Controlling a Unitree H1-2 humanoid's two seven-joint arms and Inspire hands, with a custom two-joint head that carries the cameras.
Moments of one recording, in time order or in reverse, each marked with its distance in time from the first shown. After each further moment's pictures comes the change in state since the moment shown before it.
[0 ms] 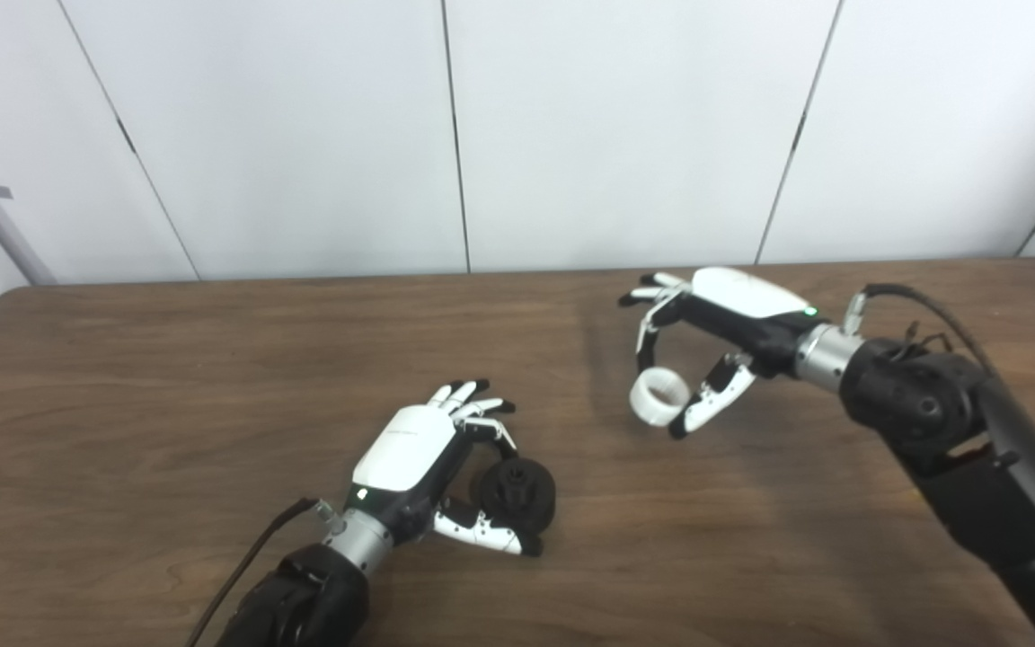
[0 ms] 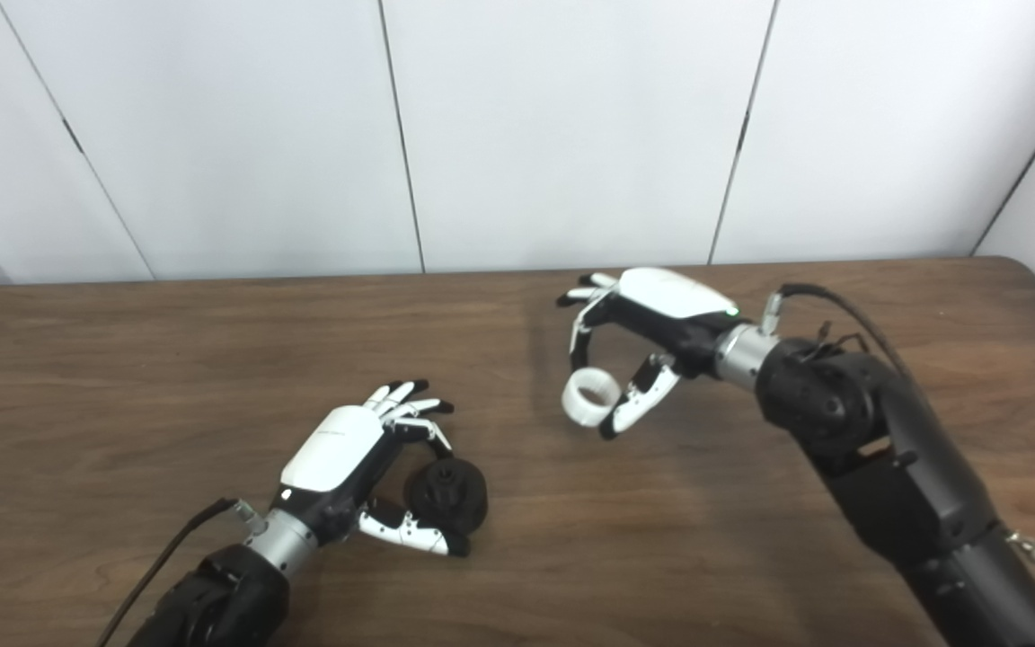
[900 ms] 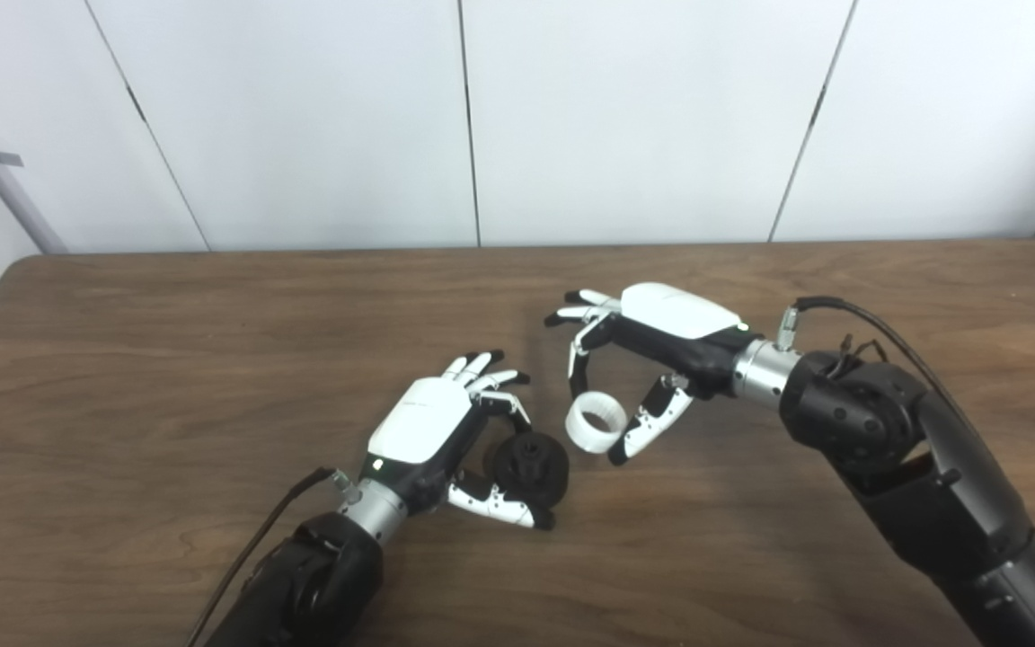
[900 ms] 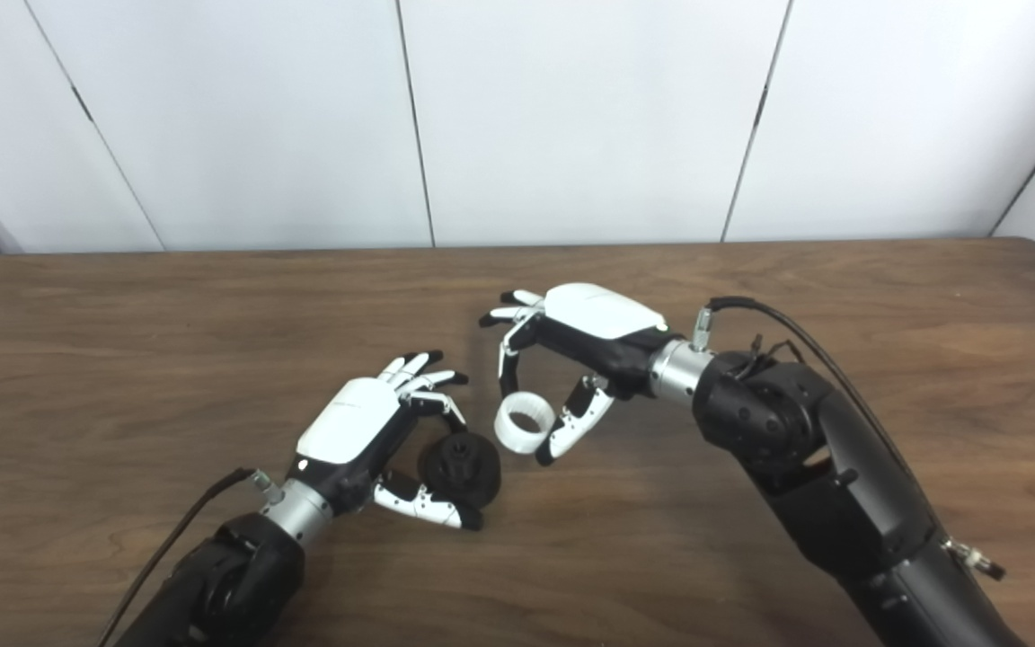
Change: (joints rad) left arm -0.015 0.003 -0.028 0.009 0.003 0.011 0.016; right arm 0.006 0.106 0.067 -0.078 -0.030 -0.014 0.035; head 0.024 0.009
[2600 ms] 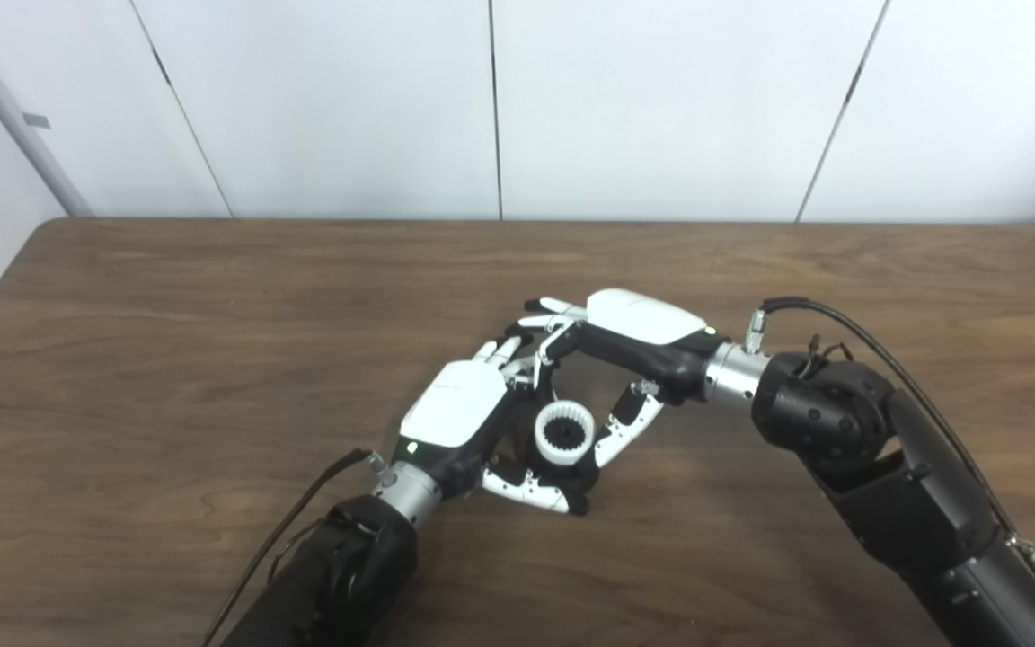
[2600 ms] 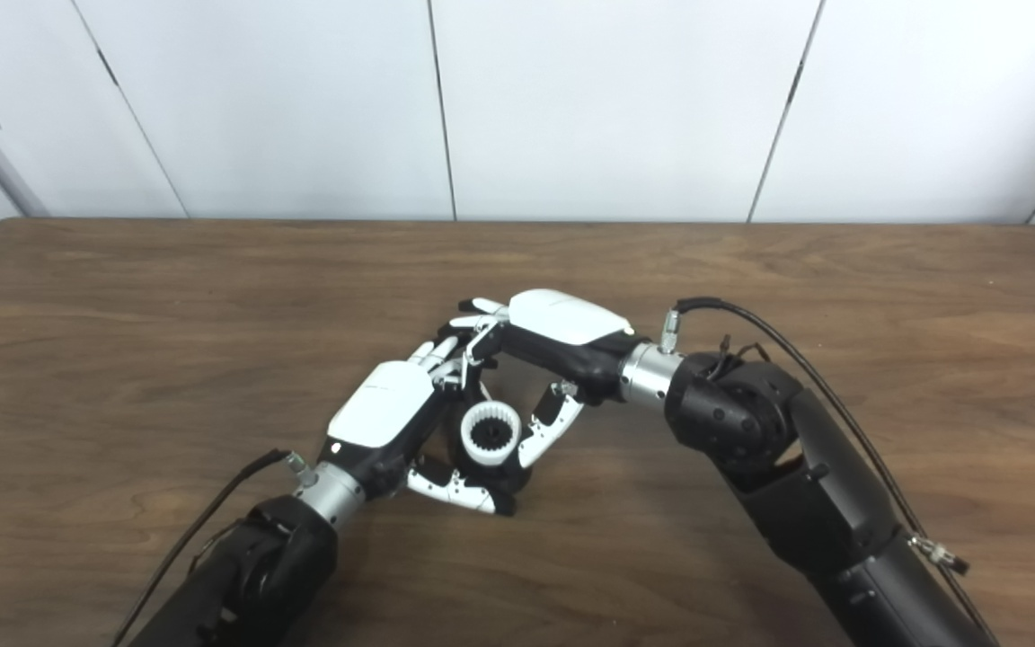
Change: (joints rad) left arm 0.036 -0.013 -0.056 -0.110 0.034 0.110 -0.039; right arm 0.003 0.065 0.040 0.045 0.032 -0.062 0.019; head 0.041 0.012
